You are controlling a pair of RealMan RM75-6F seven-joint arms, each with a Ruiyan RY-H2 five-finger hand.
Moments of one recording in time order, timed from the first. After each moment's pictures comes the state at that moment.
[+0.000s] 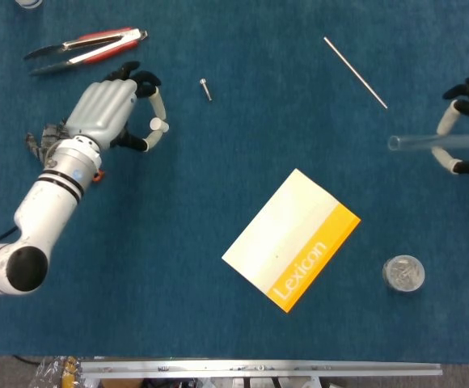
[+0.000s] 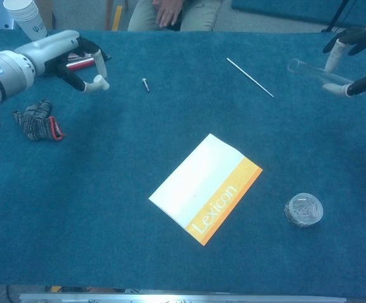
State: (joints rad) left arm -0.78 -1.28 -0.26 -1.71 0.76 0.80 0.21; right arm 0.42 -1.18 0.18 -1.84 -1.16 1.15 -0.11
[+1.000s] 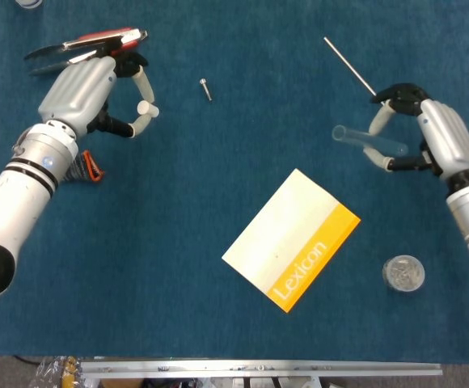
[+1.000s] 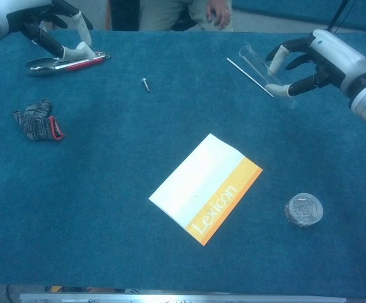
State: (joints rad) left arm -0.85 -1.01 -0.28 -1.94 0.60 0.80 0.14; right arm 0.51 -1.35 0.25 -1.84 -1.03 1.06 0.01
